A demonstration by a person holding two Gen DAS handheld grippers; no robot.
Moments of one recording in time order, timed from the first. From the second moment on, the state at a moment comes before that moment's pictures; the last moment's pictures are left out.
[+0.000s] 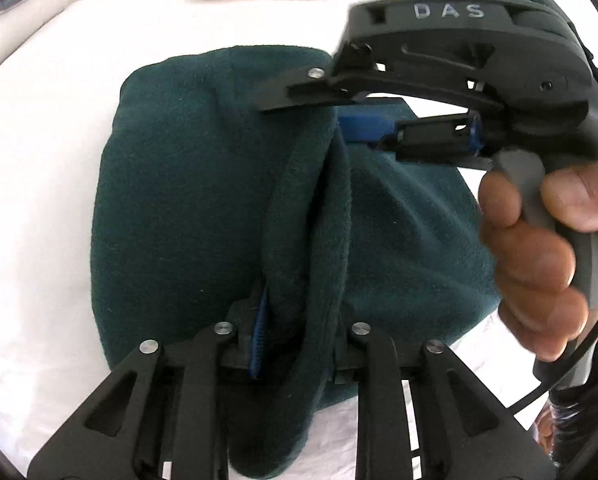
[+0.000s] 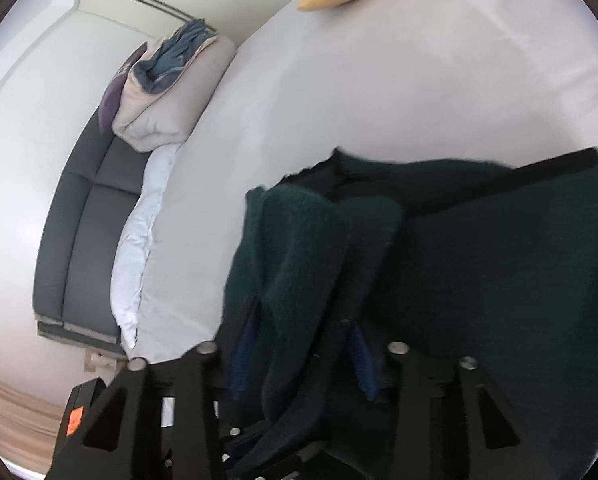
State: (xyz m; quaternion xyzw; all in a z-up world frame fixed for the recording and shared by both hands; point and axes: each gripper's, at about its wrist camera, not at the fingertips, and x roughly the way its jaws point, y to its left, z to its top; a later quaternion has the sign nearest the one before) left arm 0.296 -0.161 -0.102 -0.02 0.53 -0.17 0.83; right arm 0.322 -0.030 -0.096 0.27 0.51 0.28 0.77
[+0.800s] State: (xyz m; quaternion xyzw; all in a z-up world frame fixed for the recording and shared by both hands) left arm 0.294 -0.229 -0.085 -0.06 0.53 -0.26 0.81; right arm 0.328 -0.120 -0.090 0.23 0.49 0.25 0.81
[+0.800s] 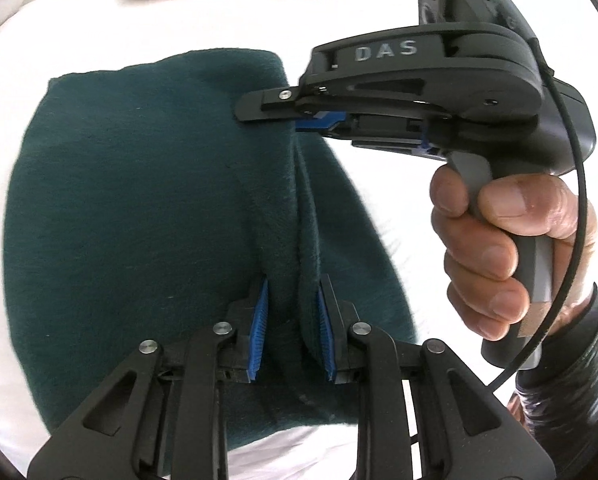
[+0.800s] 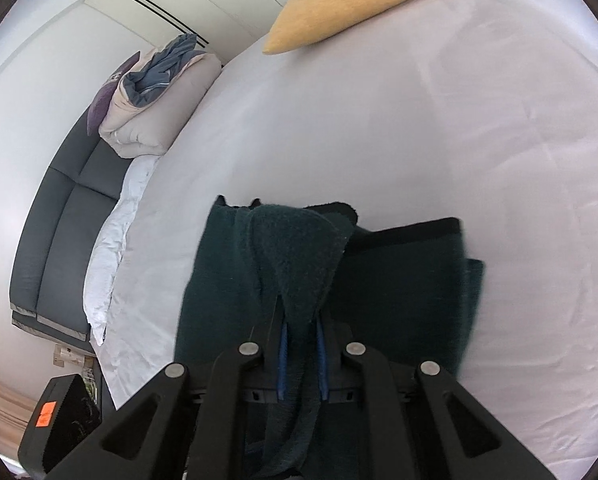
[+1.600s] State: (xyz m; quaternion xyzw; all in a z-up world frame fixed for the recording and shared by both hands) left arm 0.301 -0.162 -0.083 -0.09 0.52 -0.27 0.81; right arm 0.333 -0.169 -0.115 0.24 0.52 0.21 0.79
